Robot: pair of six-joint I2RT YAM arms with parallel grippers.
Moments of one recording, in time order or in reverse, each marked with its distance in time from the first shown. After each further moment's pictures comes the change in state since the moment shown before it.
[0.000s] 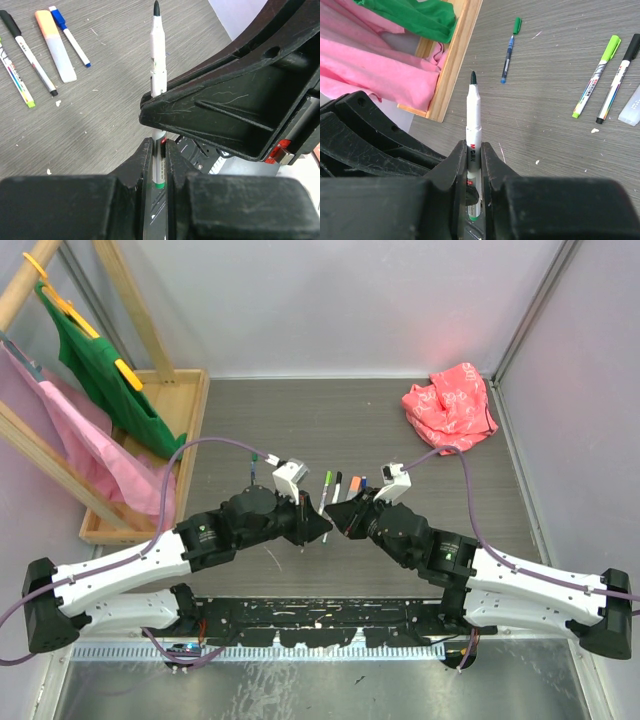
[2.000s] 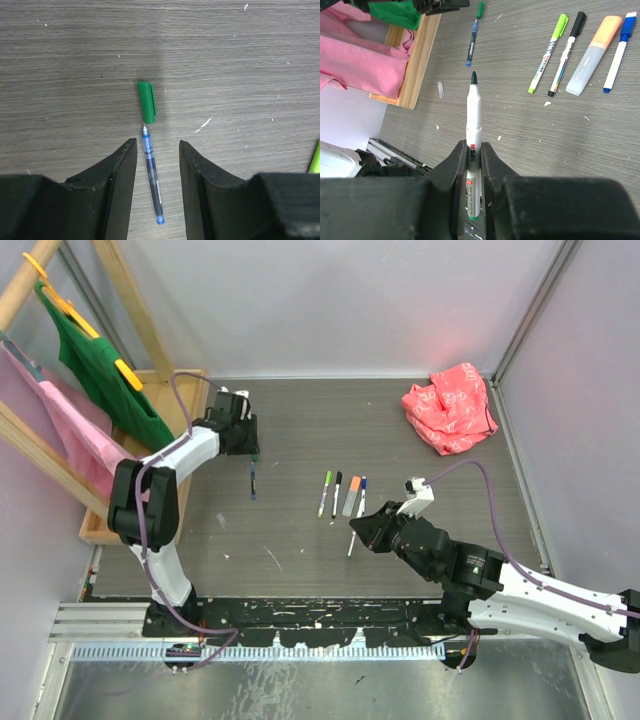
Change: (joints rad) left arm 0.837 0.791 0.464 -0.185 0.037 0.360; right arm -0.002 -0.217 -0.095 -0.220 0.025 0.016
